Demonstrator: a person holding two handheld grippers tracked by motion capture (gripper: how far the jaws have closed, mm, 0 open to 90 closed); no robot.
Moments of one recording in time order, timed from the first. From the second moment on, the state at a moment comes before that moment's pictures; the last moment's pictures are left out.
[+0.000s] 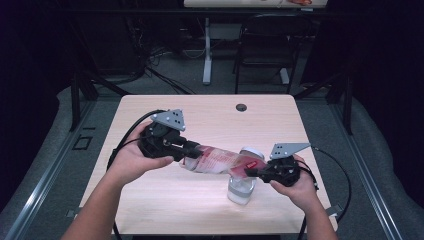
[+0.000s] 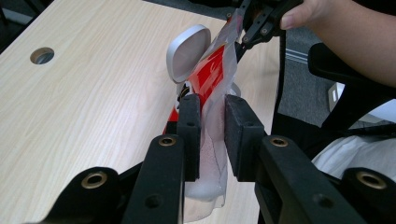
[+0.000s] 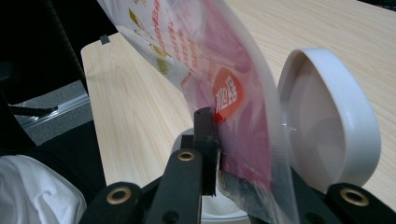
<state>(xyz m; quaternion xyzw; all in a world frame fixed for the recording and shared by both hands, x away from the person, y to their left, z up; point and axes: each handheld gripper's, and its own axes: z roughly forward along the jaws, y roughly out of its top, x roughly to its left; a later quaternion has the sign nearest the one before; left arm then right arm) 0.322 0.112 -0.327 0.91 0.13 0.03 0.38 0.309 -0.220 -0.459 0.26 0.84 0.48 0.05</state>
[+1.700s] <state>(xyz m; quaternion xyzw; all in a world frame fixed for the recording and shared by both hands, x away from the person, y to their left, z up) 0.322 0.109 -0.325 0.91 0.12 0.03 0.39 0.309 -0.220 -0.460 0.26 0.84 0.48 0.05</state>
